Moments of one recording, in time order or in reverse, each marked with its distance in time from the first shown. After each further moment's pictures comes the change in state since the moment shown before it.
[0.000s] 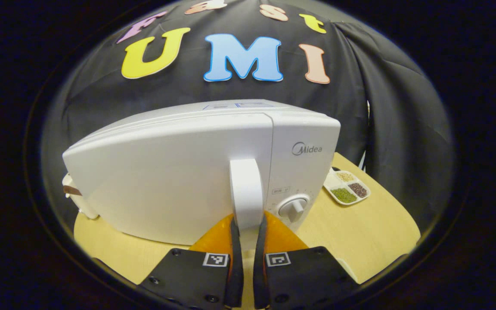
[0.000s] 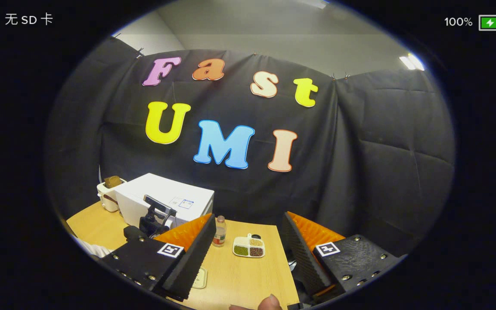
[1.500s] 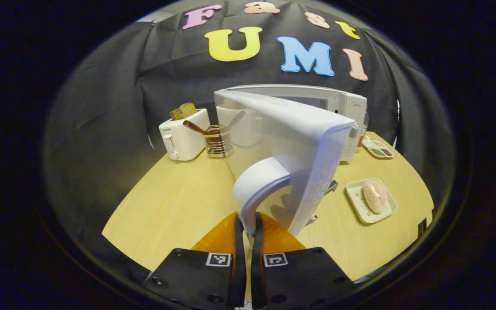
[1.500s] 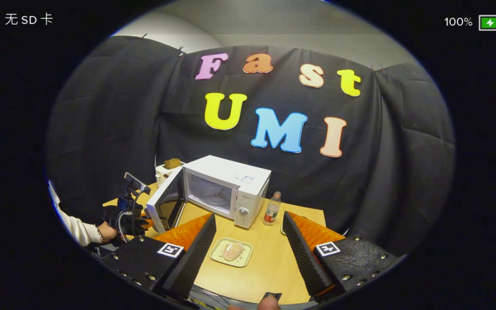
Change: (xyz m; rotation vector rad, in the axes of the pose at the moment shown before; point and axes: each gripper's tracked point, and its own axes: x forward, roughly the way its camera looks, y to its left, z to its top) left arm -0.275 0.177 -0.167 -0.105 0.100 0.277; right arm -0.087 0.107 -0.062 -0.059 0.064 0.343
